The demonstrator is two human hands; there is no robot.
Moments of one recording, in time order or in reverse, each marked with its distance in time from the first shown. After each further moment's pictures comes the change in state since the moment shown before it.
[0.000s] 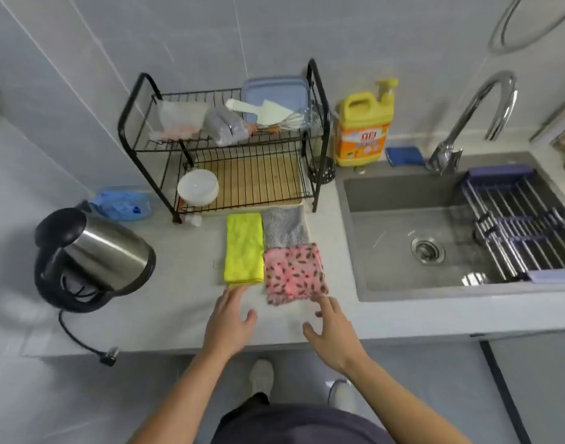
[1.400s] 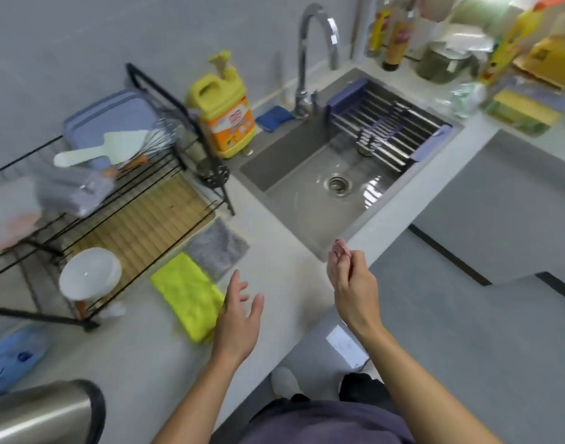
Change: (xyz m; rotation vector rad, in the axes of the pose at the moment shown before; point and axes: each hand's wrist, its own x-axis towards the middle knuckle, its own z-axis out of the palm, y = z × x) left_hand 0.071 0.058 0.001 -0.123 -0.437 0.306; right_hand -0.014 -0.031 -0.009 0.528 1.040 0.501
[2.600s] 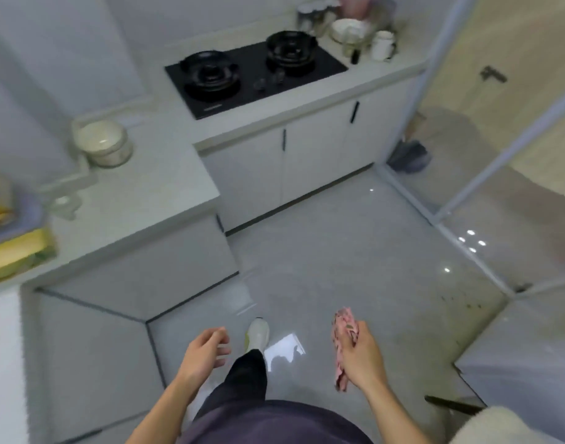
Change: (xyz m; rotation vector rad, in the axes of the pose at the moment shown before) left_hand -0.050 0.381 0.561 0.407 -1.162 0.114; right_hand -0.057 0.330 -0.456 0.262 0.981 1.001
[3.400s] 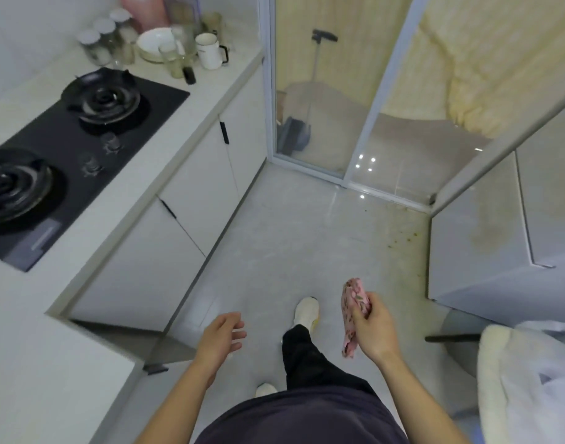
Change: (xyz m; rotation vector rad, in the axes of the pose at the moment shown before) left_hand 0.215 0.278 0.137 0.411 -0.404 0.096; right_hand 0.163 -0.111 -0.055 0.379 0.458 0.282
